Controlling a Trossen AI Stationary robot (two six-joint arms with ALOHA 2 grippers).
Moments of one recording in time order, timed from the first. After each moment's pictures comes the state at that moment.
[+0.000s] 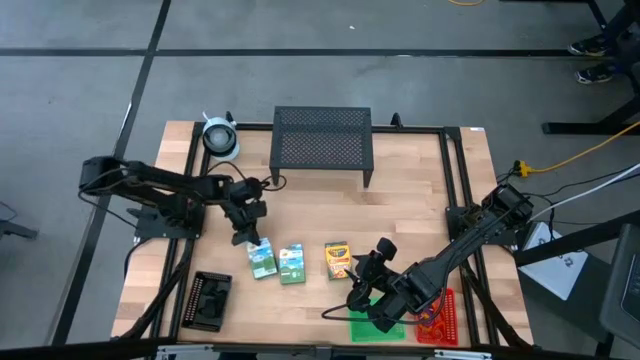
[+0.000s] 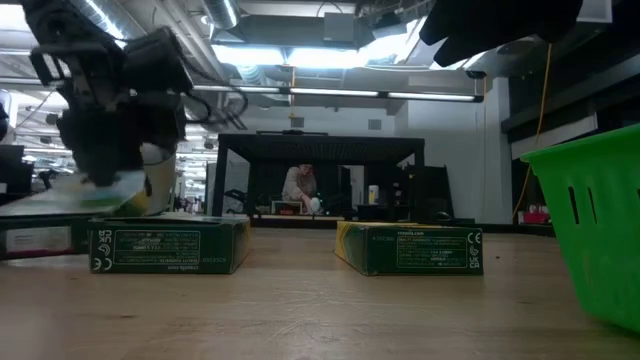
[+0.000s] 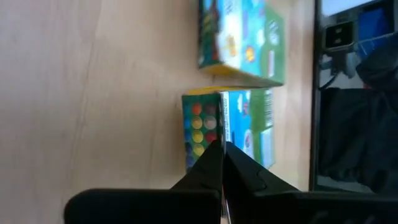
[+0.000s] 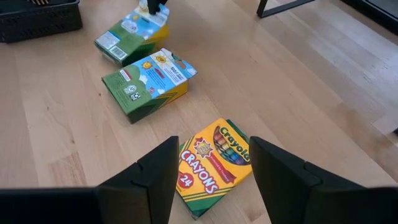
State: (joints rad) left arm 0.16 1.17 0.41 -0.20 0.68 -0.32; right arm 0.73 1.82 1.36 -0.74 0.84 1.05
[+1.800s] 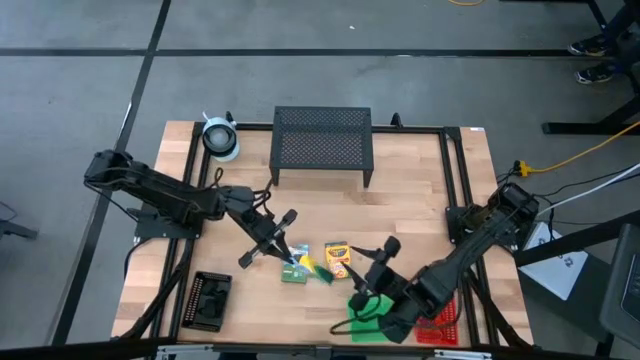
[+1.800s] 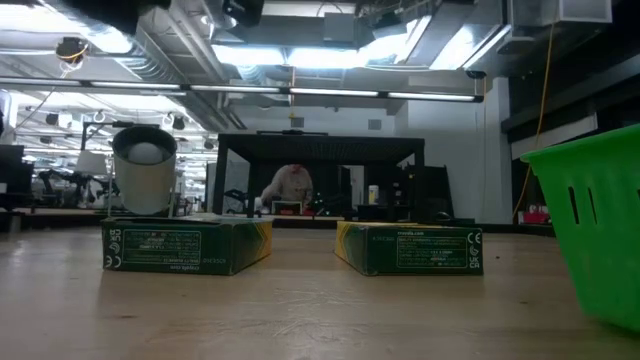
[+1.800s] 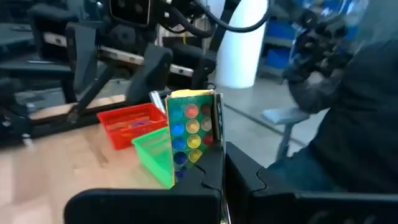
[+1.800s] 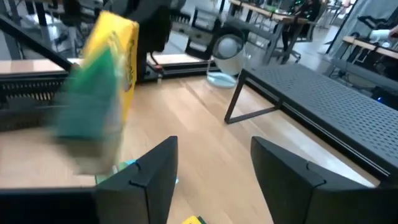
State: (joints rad) left arm -0.17 1.25 0.66 0.55 0.52 0.00; right arm 0.79 1.78 1.36 -0.51 1.24 0.73
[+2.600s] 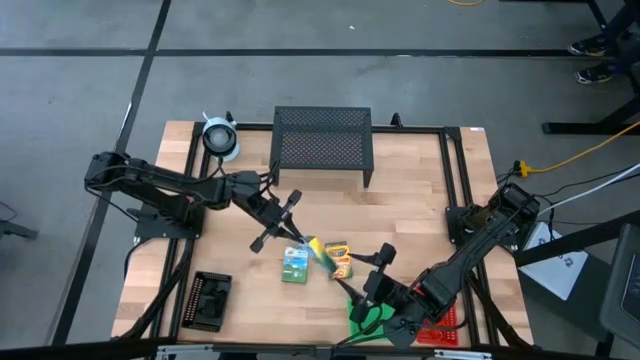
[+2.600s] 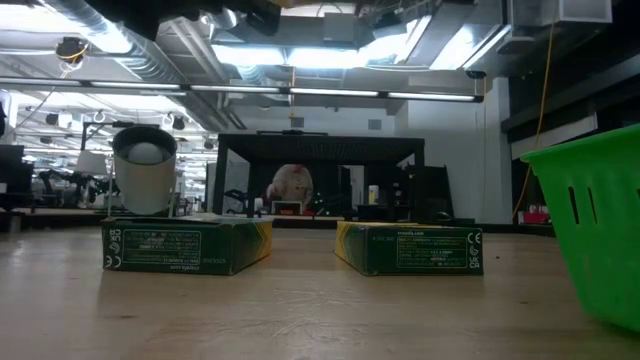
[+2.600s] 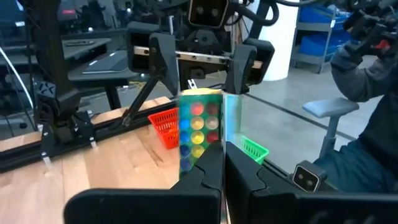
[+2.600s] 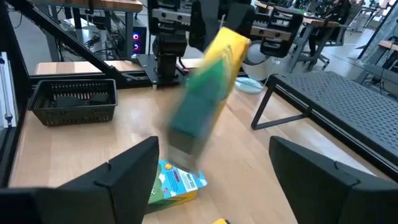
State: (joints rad) left arm -0.04 1.25 0.71 0.47 0.53 0.13; right arm 0.81 1.78 1.36 -0.35 1.19 0.58
